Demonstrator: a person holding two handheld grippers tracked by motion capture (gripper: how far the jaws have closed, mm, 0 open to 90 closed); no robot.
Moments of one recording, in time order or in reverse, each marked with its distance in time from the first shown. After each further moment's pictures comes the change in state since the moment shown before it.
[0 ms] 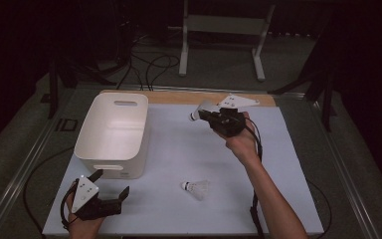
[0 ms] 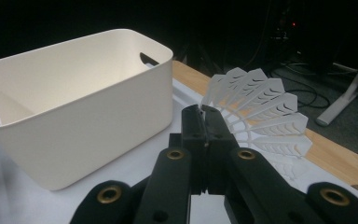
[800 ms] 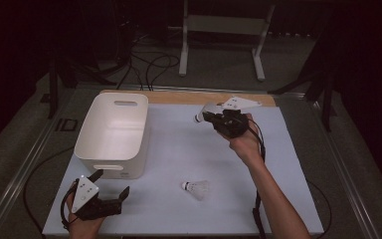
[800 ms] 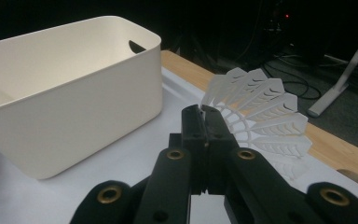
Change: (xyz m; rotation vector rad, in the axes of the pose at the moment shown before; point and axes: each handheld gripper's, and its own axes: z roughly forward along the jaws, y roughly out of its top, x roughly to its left) left arm -0.001 0.000 0.000 0.002 -0.001 0.000; right arm -0.008 -0.009 -0.003 0.034 -0.026 -0.005
